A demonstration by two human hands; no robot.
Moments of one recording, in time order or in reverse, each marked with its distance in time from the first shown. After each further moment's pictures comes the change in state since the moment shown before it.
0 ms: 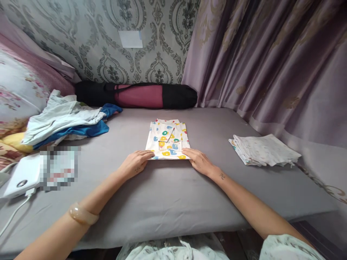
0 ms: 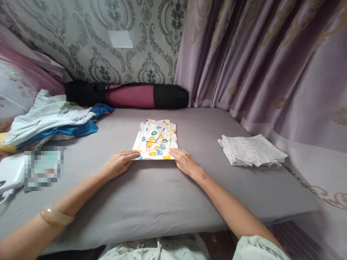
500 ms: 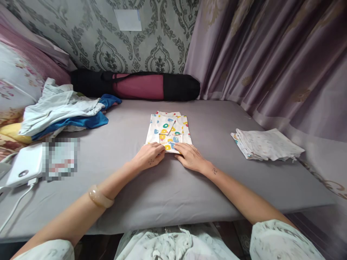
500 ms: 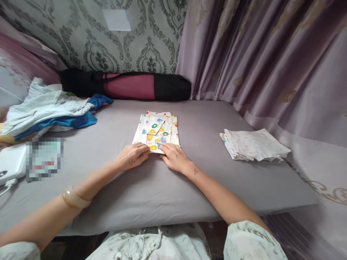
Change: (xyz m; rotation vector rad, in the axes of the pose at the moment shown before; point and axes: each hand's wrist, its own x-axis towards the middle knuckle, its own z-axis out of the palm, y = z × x) left_hand 0.034 0.045 0.004 0.076 0.063 0.067; right_hand 0.021 -0.044 0.006 0.027 -0.052 0.051
